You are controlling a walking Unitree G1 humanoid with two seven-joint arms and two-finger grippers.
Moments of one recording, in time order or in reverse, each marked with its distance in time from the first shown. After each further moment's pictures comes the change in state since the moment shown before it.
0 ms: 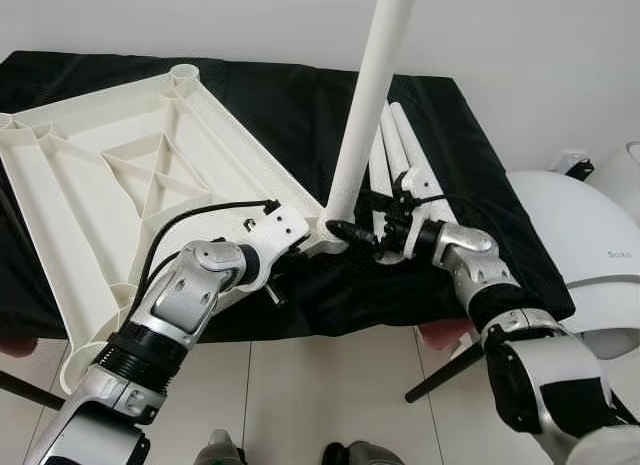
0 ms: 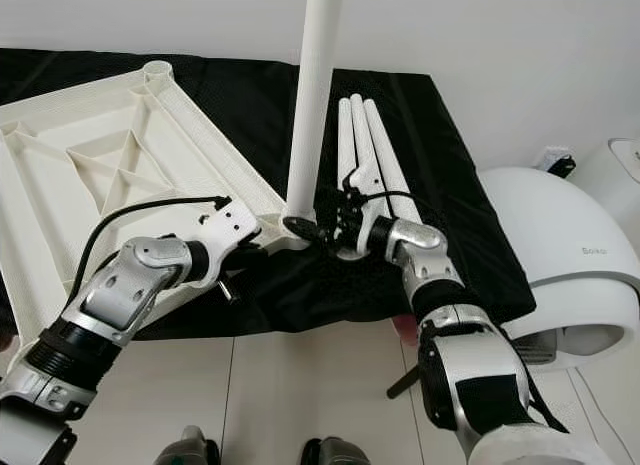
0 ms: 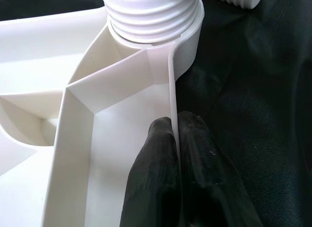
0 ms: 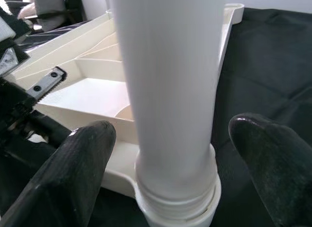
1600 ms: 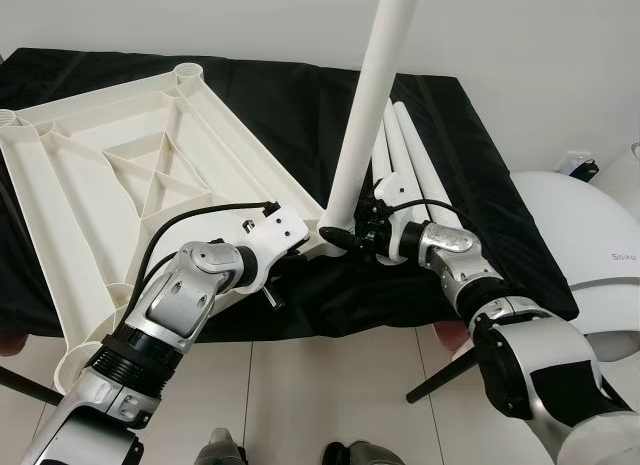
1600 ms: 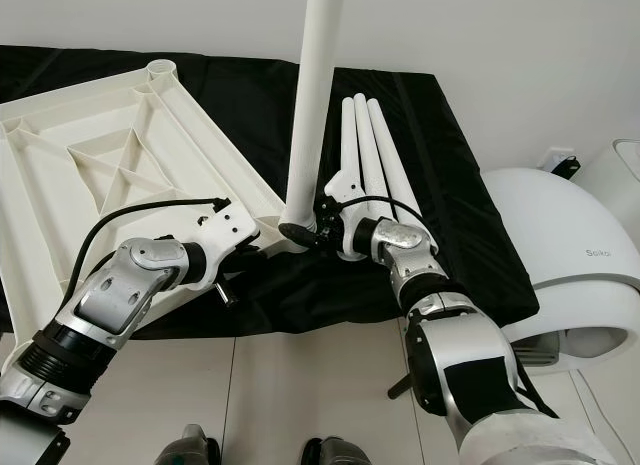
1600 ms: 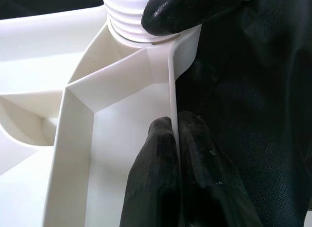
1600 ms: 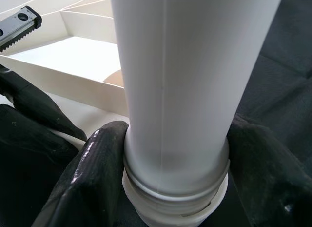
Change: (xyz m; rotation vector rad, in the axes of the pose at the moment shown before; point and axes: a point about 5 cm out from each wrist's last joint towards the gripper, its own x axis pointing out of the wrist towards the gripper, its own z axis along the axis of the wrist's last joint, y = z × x) left arm -0.005 -0.002 0.000 0.017 0.010 -0.015; right arm 0.015 0.008 -0.014 -0.086 0.117 -0.023
